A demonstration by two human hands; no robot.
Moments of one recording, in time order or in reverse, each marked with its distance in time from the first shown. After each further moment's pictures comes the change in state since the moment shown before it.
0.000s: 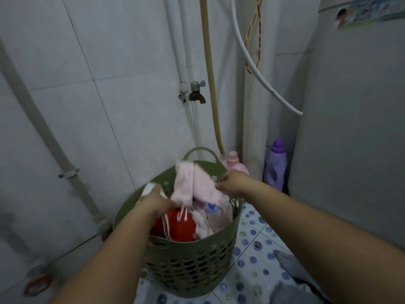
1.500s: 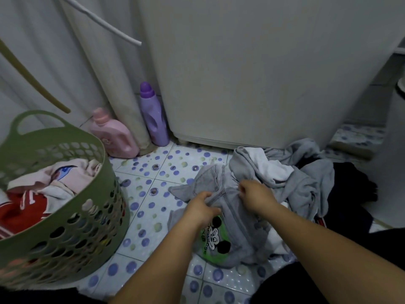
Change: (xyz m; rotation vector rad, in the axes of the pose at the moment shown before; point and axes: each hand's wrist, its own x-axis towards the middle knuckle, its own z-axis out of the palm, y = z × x) left_hand -0.151 0.065 0.335 -0.009 -0.725 0.320; right_hand -0.183 0.357 0.063 -0.087 0.270 0.520
